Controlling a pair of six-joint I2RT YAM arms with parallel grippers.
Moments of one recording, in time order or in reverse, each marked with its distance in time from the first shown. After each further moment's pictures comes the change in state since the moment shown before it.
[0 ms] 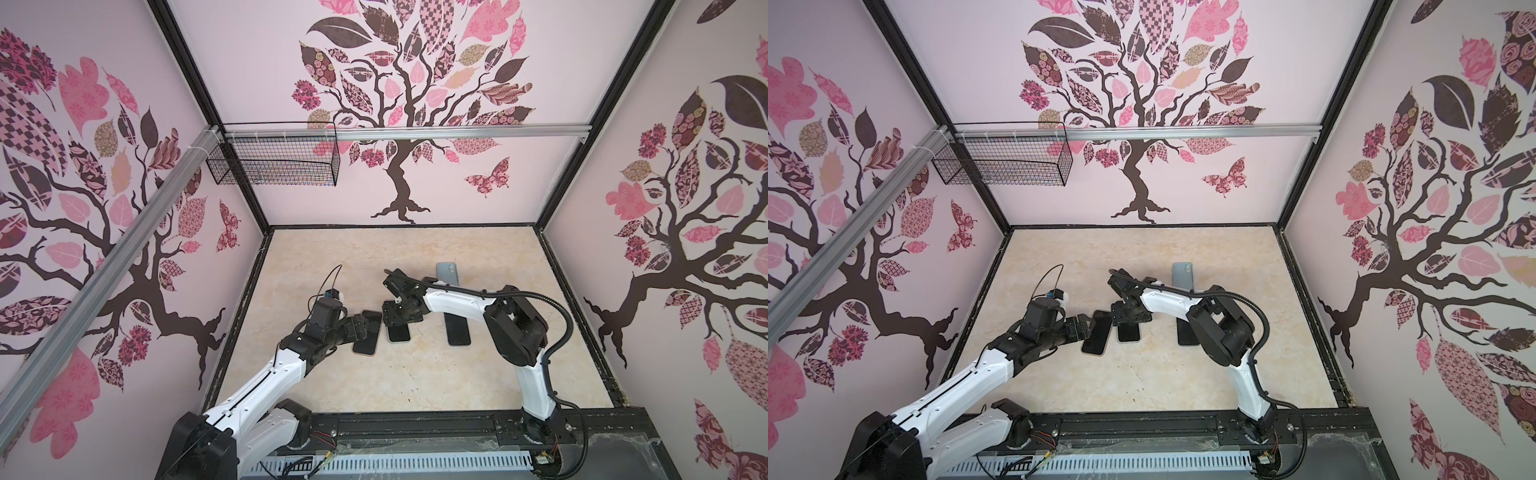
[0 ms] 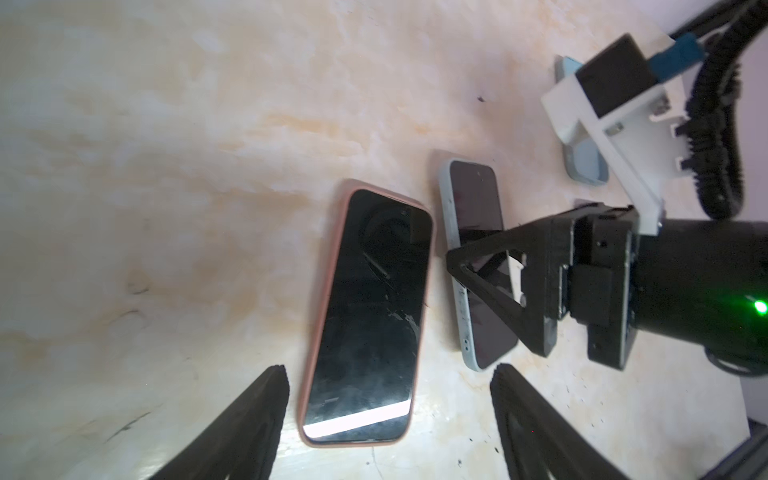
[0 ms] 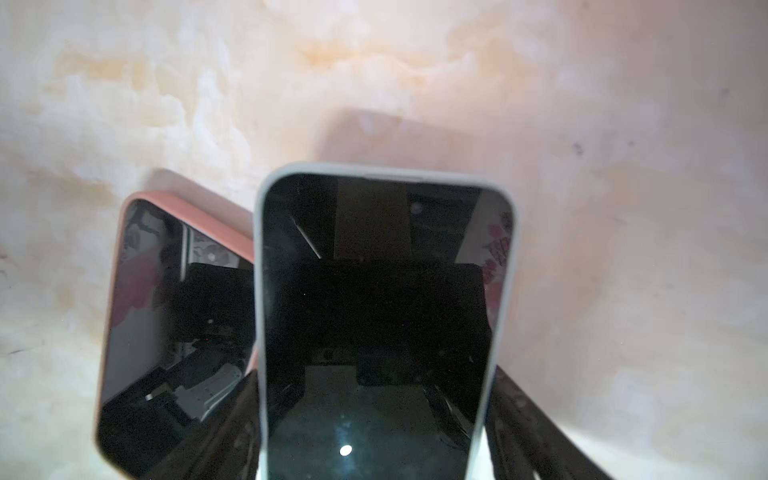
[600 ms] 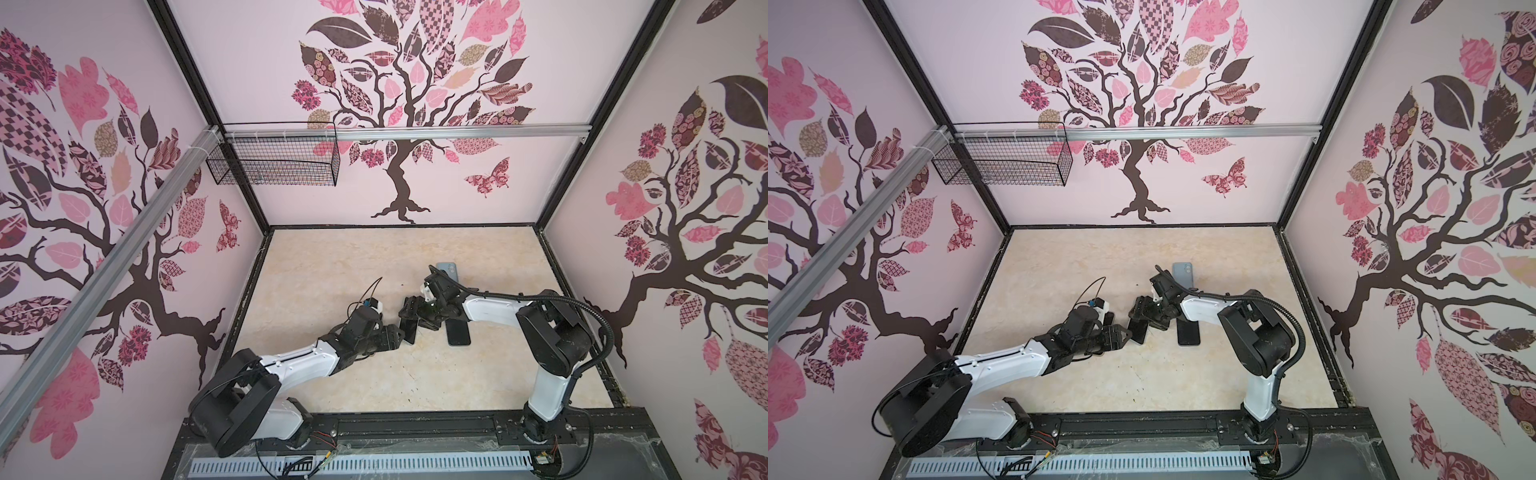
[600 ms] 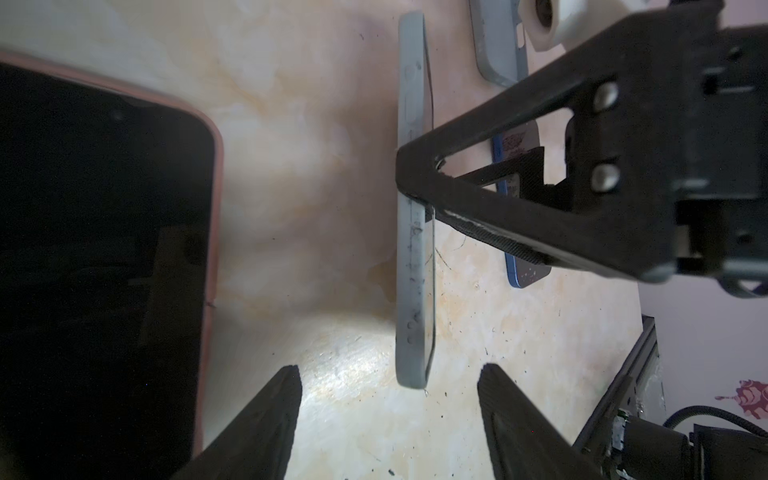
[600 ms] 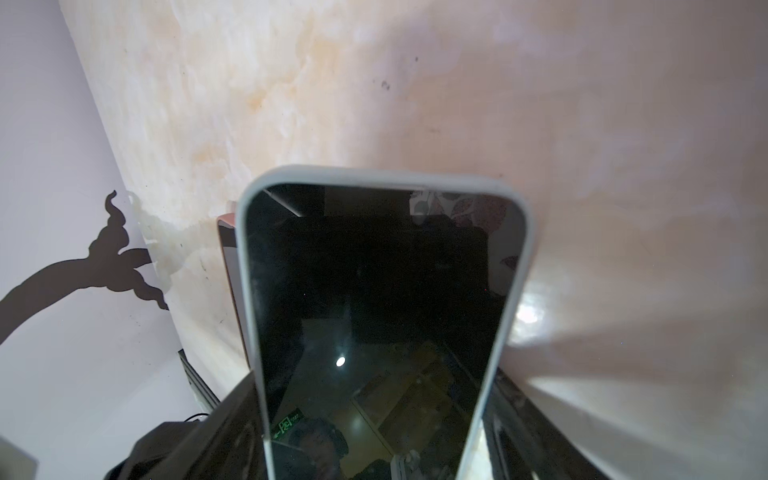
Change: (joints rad) left arm -0.246 0.370 -0.024 0.432 0.080 -0.188; right arm -0.166 -0.200 -0.395 0.412 -0.330 0.293
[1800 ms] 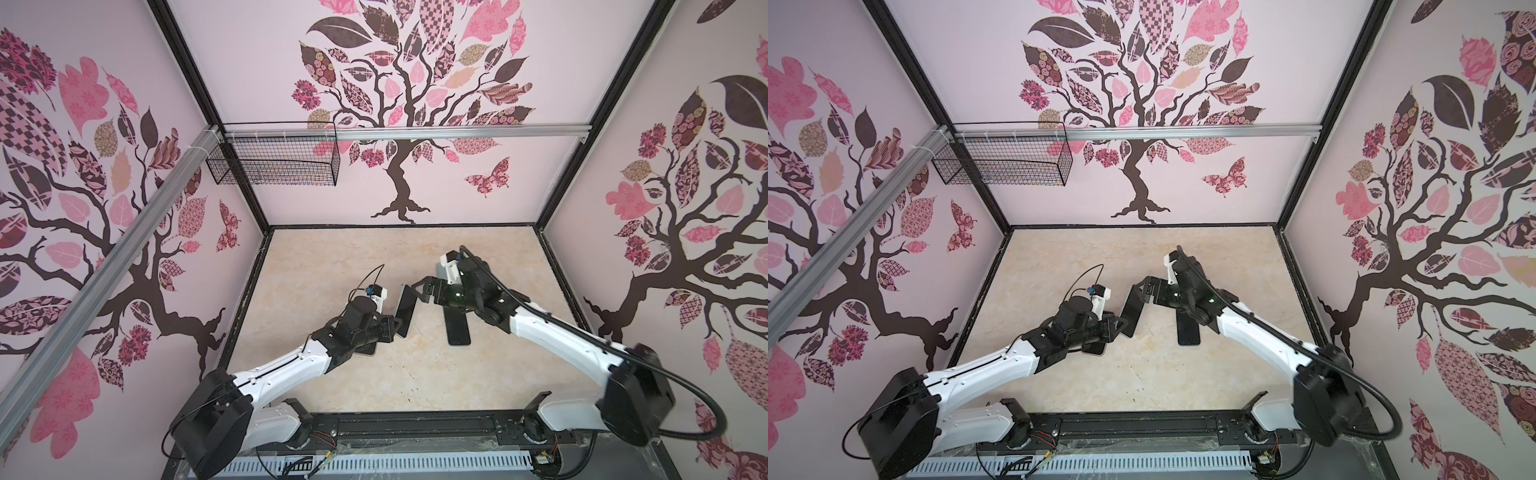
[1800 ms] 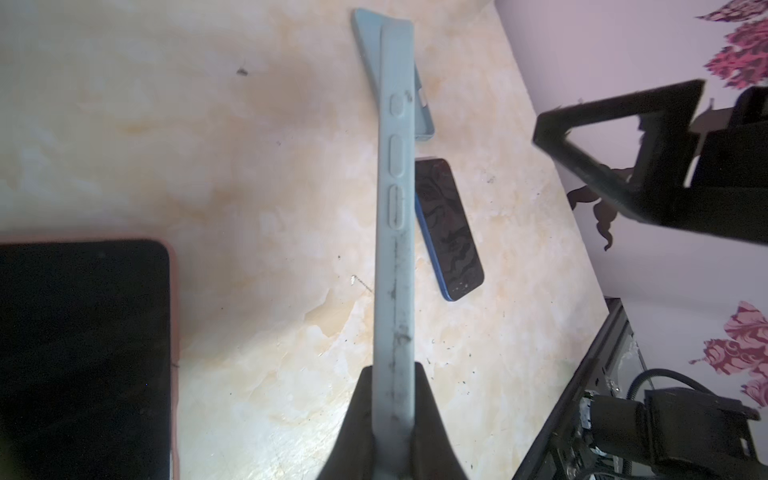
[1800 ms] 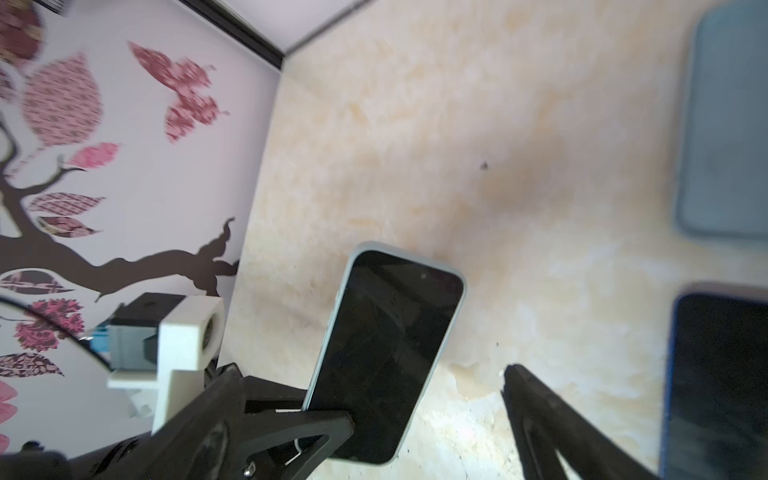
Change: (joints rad) left arm -0.002 -0.205 0.109 -0.142 -0.005 0.171; right arm -0.013 -0.583 -0.103 -0.025 0.212 -0.230
